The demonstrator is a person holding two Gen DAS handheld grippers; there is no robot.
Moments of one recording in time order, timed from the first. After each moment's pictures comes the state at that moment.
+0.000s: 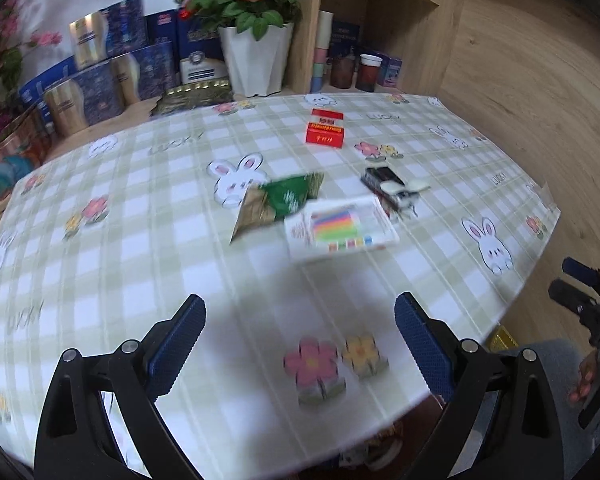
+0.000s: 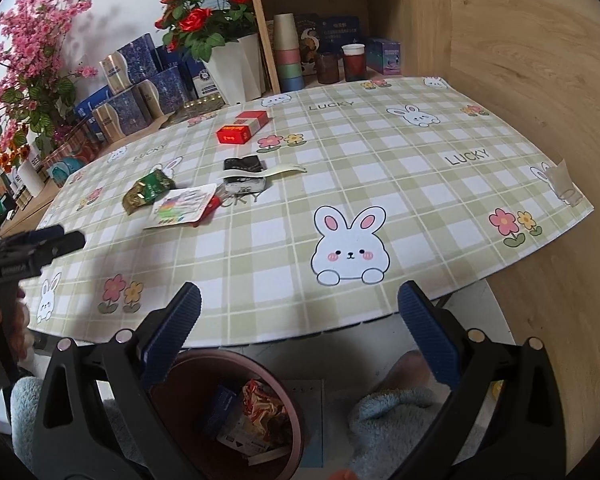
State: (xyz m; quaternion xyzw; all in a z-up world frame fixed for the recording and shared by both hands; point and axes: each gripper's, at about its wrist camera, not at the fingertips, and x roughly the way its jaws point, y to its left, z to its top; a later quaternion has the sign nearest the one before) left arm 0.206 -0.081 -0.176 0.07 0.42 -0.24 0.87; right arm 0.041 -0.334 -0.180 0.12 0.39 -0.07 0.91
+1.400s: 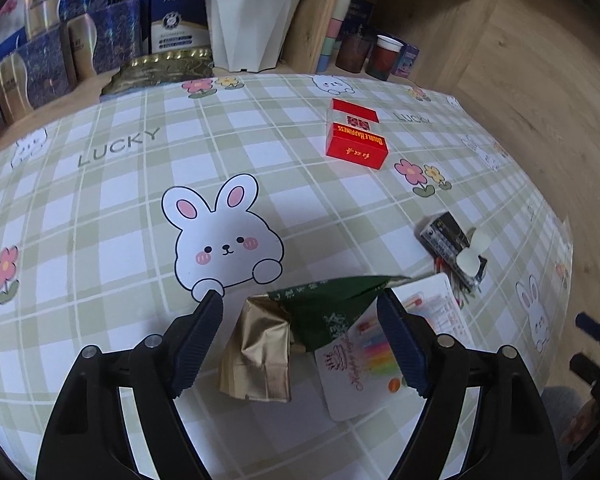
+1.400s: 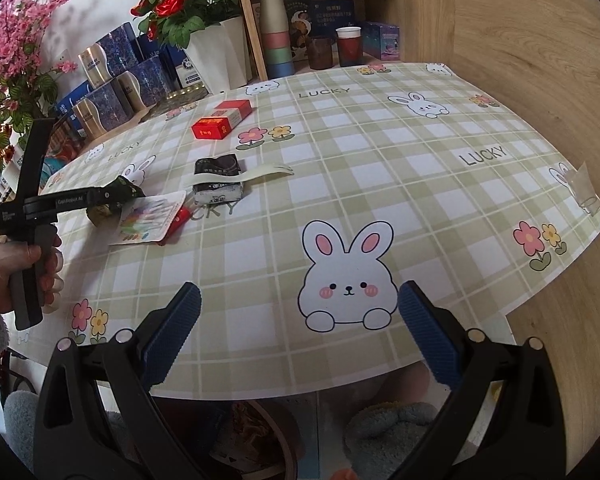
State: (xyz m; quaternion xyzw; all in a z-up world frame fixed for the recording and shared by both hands) left arm 0.342 -0.109 -0.231 0.02 0.47 -0.27 0.84; right arm 0.093 -0.350 -0.204 0.12 0.41 -0.08 0.90
